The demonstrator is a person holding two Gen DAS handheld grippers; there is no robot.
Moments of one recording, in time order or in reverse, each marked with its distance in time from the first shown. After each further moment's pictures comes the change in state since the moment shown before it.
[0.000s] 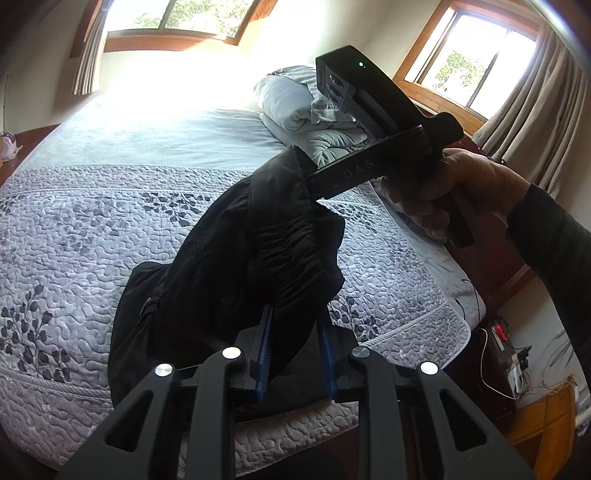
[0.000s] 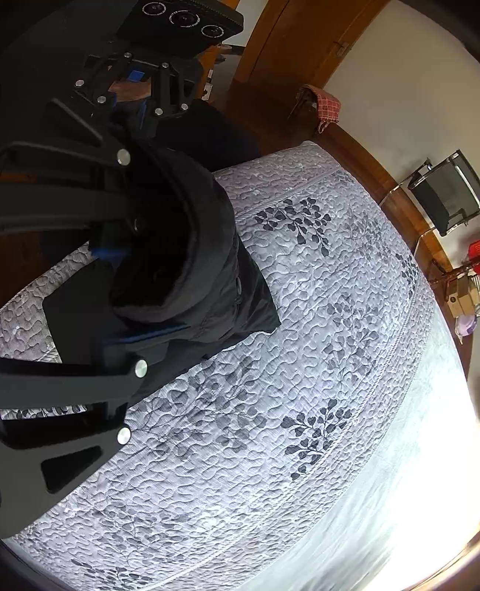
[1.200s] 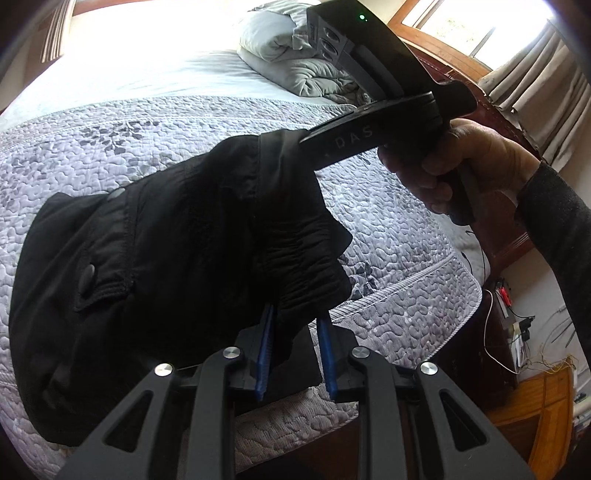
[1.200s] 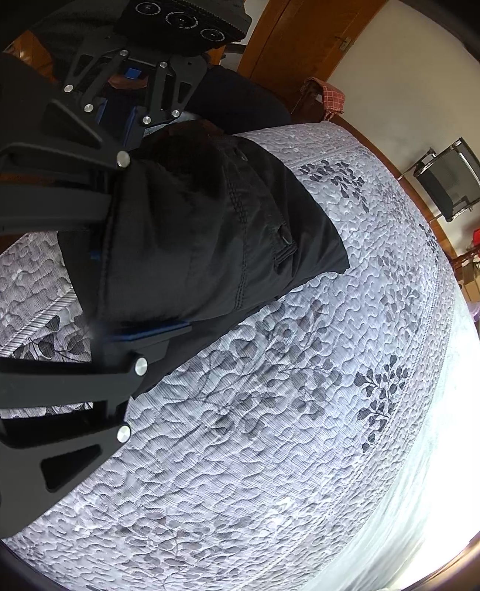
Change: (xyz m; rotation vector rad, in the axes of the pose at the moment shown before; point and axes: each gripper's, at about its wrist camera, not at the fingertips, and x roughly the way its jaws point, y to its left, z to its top) left arm 0.136 -0.035 -0.048 0.007 0.219 -0.052; right arm 0.061 -0.093 -0.097 0.003 0.002 -0.002
